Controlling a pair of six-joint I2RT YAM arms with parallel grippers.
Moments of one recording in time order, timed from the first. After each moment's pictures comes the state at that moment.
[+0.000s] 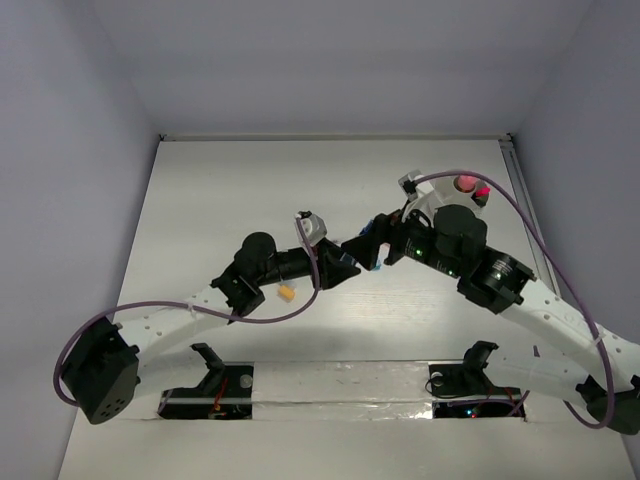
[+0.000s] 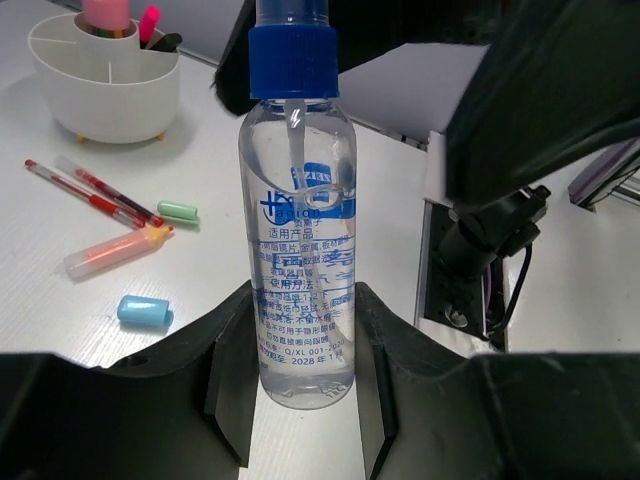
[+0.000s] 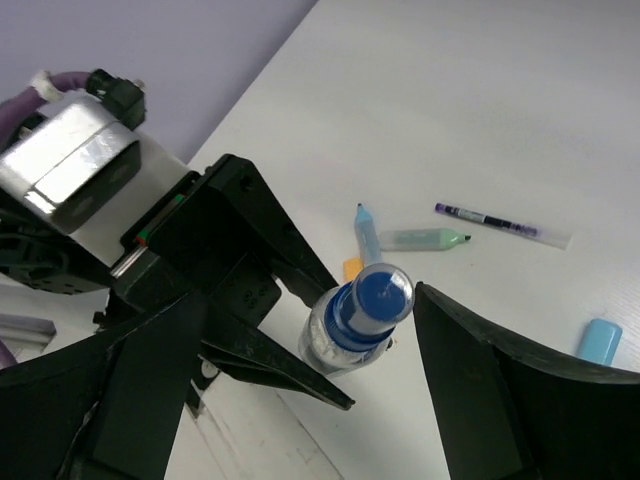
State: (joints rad) left arm -0.80 1.10 0.57 0.56 0.53 -0.29; right arm 0.85 0.95 1.03 -0.26 -0.06 0.47
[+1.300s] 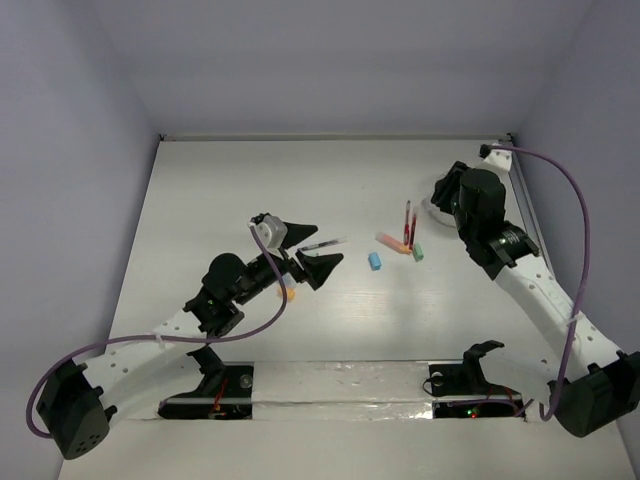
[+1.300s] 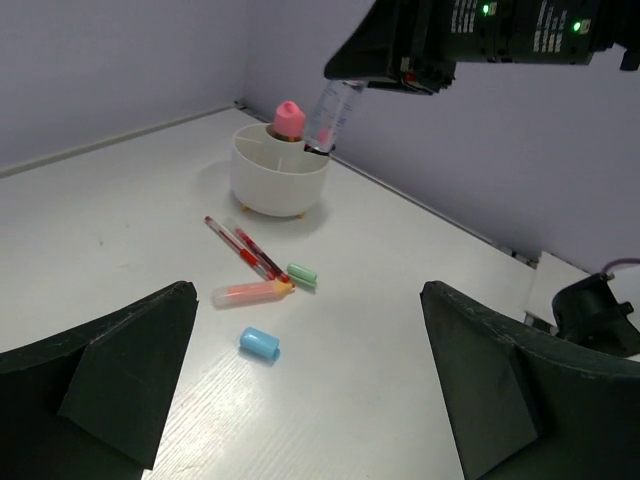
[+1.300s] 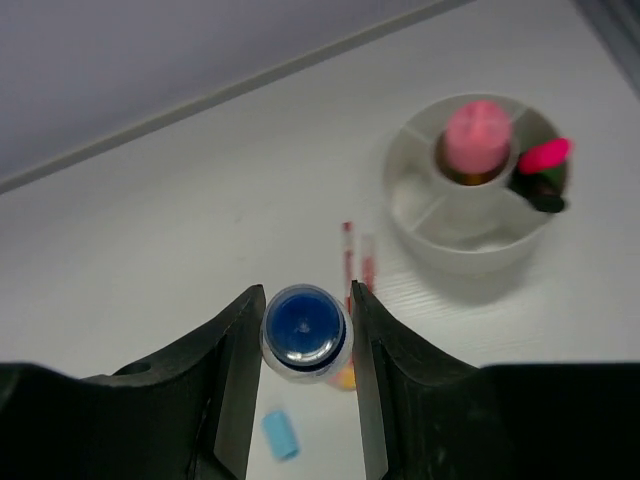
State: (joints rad) left arm -0.81 0.83 0.46 0.57 0.16 -0.27; right arm 0.40 1.06 1.04 -0.29 0.45 0.47
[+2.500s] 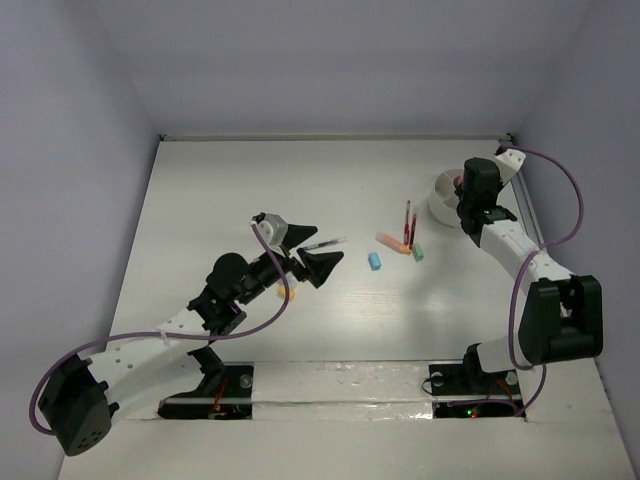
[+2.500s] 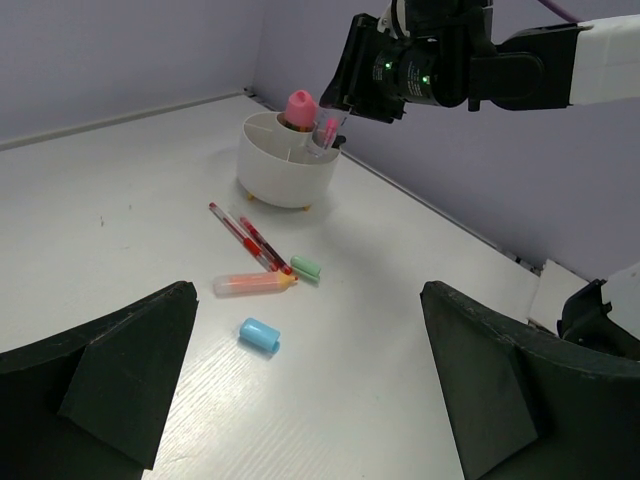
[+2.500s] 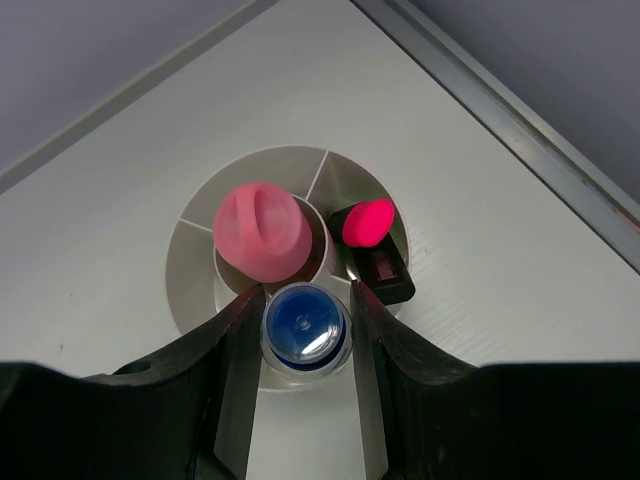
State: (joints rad) left arm -0.81 0.86 0.44 0.59 0.11 -0.31; right arm 0.10 1.42 0.96 0.03 0.62 0.44
